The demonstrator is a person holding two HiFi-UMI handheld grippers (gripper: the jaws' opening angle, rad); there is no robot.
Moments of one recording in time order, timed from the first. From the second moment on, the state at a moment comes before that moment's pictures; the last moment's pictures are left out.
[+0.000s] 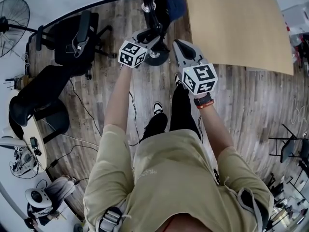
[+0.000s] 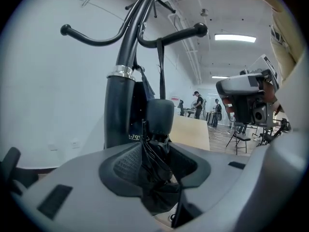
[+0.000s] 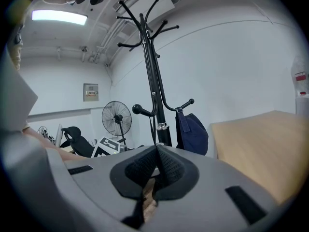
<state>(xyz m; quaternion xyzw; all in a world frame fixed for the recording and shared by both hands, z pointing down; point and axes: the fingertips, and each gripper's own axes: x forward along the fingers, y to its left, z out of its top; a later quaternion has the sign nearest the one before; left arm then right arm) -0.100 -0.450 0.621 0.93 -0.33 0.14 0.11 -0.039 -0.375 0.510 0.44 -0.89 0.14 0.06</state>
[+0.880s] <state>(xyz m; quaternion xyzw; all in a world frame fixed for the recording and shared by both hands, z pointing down) -0.113 -0.405 0.561 0.93 -0.33 0.15 0.09 -0.051 -0.360 0.473 0.43 -0.89 0.12 0.05</state>
